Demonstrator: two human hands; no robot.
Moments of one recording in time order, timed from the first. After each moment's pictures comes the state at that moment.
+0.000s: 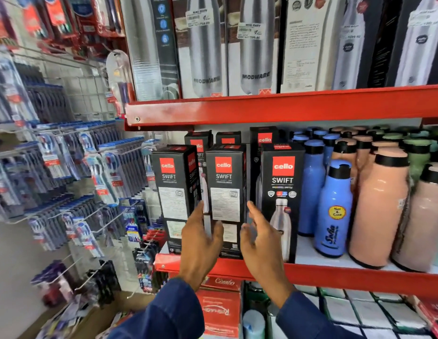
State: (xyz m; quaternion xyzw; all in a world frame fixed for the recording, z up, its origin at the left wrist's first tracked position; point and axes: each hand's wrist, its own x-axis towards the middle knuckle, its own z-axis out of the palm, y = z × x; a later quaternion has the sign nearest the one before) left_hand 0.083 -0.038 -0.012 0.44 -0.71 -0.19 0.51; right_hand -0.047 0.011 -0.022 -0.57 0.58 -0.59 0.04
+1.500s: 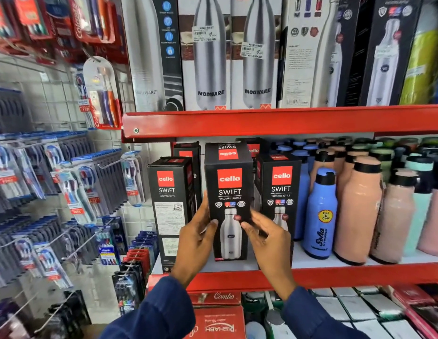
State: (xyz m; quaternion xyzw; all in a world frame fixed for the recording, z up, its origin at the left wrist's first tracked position) left_hand 0.107 -0.088 -0.006 0.24 -0.75 -0.34 0.51; right_hand -0.050 -0.005 -0.015 -0.51 0.55 -0.66 0.00
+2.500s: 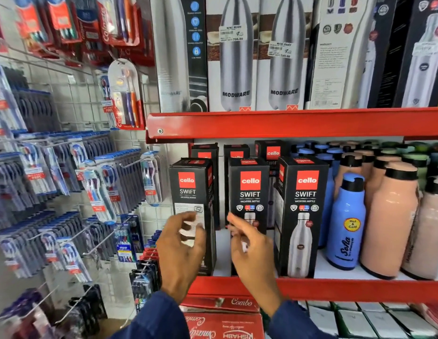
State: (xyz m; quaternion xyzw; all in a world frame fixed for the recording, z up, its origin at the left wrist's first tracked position) left_hand 0.158 -0.079 0.002 0.39 -0.64 -0.16 0.64; right_hand 0.022 -0.030 -0.010 -0.56 0.55 -0.62 0.01
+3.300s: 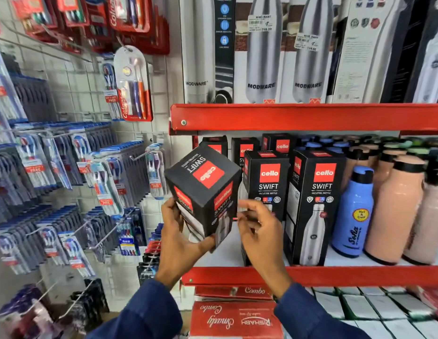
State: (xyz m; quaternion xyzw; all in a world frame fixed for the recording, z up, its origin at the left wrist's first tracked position) left_hand 0.212 -0.118 -0.008 0.26 -0.69 -0.36 0.58; right_hand 0.054 -0.038 0.010 -0.54 0.54 -0.65 0.01
